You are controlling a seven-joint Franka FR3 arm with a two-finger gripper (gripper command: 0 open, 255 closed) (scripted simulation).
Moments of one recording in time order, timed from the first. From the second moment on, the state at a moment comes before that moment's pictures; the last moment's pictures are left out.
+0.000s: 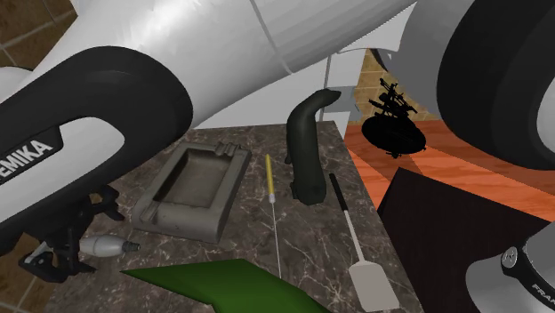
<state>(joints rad) 0.39 0.94 0.18 -1.08 -0.24 1.91 0.15</state>
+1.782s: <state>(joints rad) 0.39 0.91 0.18 -1.07 -0.24 1.87 0.15</state>
